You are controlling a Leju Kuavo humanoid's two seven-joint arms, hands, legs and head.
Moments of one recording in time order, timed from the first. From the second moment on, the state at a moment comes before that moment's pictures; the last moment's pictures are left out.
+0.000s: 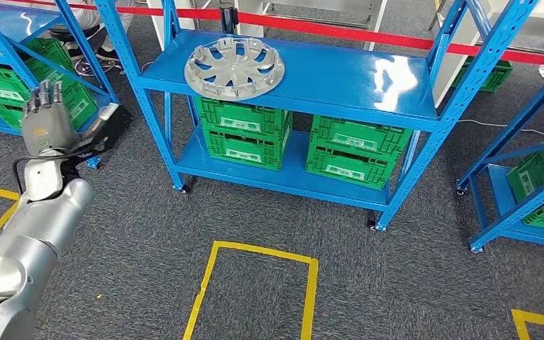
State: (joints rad) left arm -1.02 -0.04 -0.18 -0.27 -1.33 0.48 0.11; right arm -0.05 0.03 -0.30 -0.22 0.77 0.68 0.47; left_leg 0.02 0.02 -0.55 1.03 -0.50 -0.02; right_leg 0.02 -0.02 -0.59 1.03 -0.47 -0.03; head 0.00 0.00
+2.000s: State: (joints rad) left arm -1.08 -0.10 -0.83 -0.24 -1.46 0.40 0.14; right arm -0.05 0.03 -0.32 -0.21 0.79 0.59 0.49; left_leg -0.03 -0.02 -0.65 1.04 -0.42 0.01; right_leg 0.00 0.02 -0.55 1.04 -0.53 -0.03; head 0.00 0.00
